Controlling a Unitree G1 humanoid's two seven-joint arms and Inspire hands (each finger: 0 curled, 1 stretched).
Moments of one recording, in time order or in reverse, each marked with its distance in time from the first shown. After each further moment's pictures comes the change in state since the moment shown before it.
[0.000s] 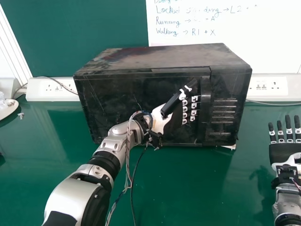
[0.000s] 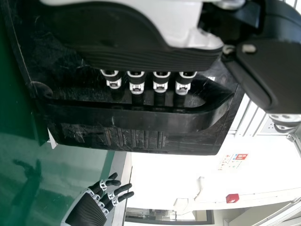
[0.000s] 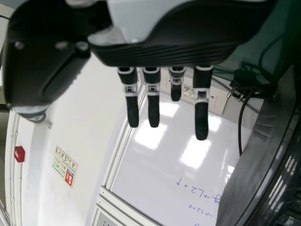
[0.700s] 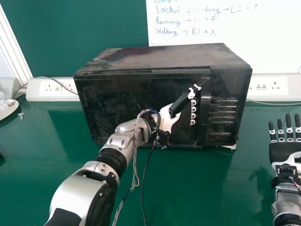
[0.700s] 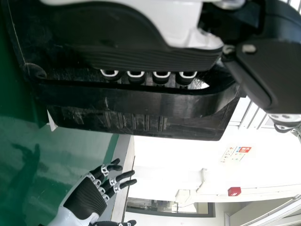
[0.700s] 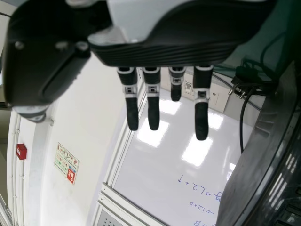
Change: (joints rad) left arm -0.030 -0.032 0.000 0.015 0.000 0.035 -0.026; right arm 0.000 0.008 0.001 -0.011 0.001 -0.011 0.004
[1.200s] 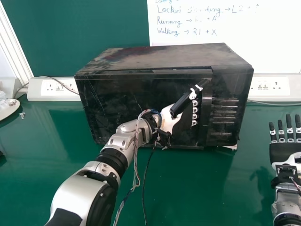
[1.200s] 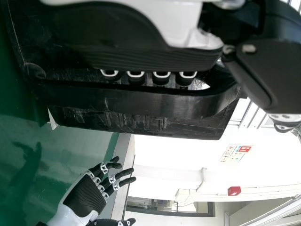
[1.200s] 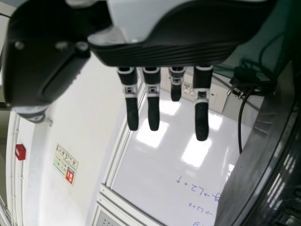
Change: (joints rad) left arm -0.002 -0.013 0.000 0.001 -0.001 0.003 -0.002; right arm 0.000 0.001 0.002 -0.001 -0.001 -0.004 -0.014
